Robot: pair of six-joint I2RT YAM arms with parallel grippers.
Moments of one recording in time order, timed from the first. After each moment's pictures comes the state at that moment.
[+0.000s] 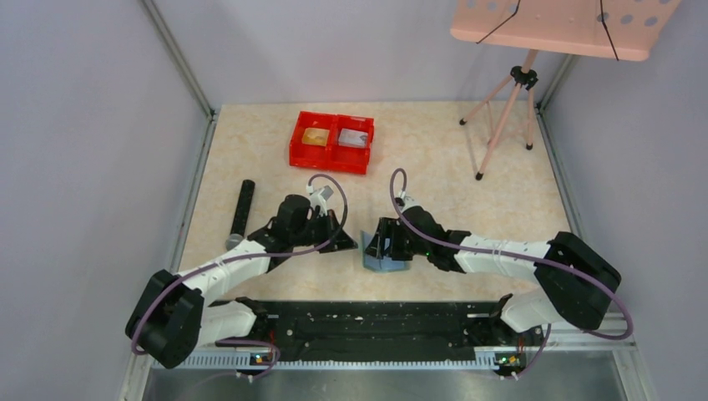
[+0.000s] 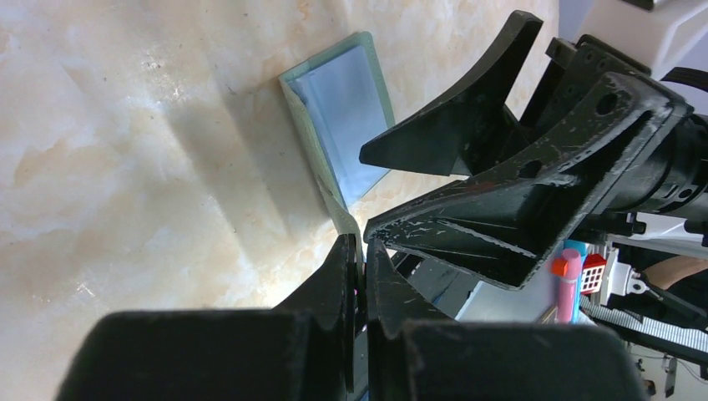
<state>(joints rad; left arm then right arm) -0.55 1.17 0.51 0.05 0.51 -0.75 0.89 1.38 0.59 0.12 -0.07 0.87</state>
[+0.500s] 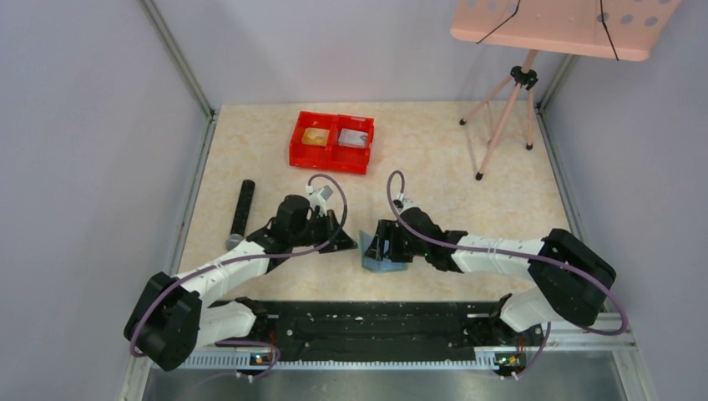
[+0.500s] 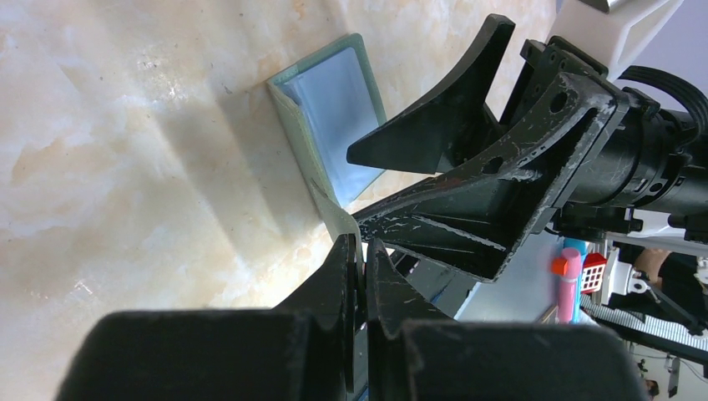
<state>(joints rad) -0.56 1.15 0.51 0.04 0.51 -0.75 0.89 1.42 0.59 0.11 -0.07 0.87</state>
